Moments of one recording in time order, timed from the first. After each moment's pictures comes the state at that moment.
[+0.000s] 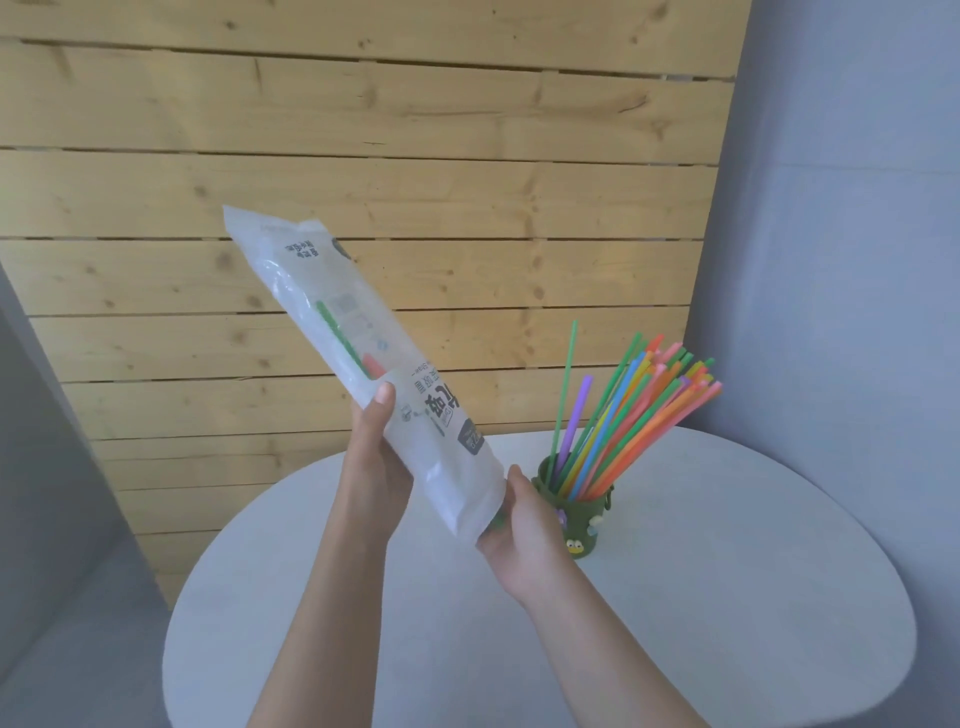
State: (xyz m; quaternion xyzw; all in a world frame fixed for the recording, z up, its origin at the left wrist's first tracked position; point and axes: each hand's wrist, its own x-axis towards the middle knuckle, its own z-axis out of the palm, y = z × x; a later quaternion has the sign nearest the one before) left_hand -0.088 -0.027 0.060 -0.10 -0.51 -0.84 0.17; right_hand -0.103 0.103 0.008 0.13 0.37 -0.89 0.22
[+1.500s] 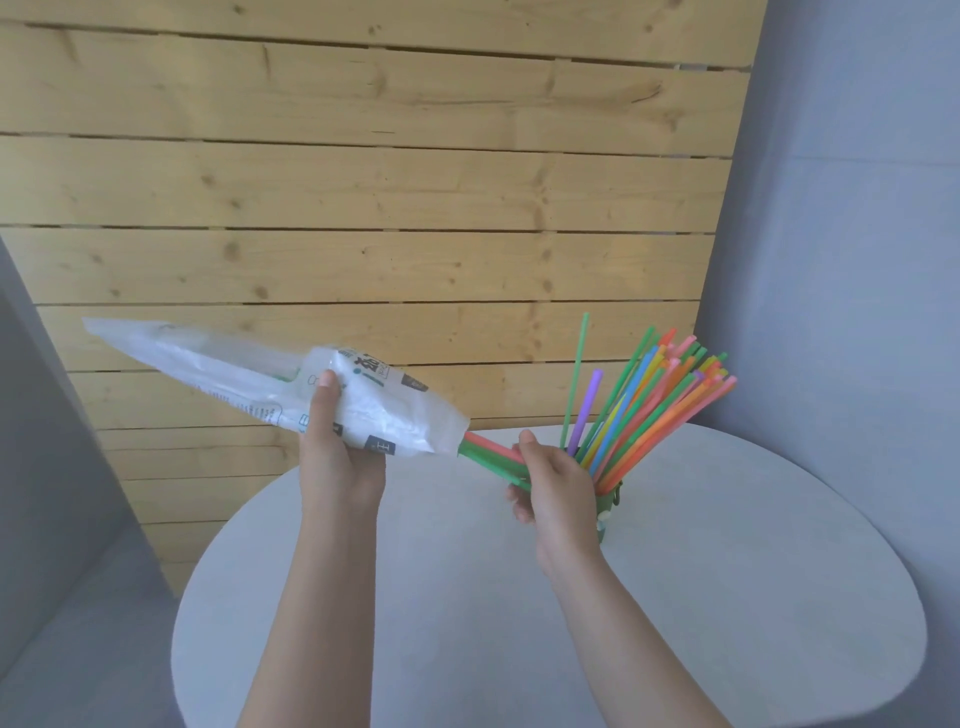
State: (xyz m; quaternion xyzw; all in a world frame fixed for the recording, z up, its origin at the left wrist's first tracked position) left_hand -0.094 -0.053 0.053 0.02 -0.31 -0.91 0.28; right_hand -0.109 0.116 0.022 0.07 0.63 -0.77 -0.02
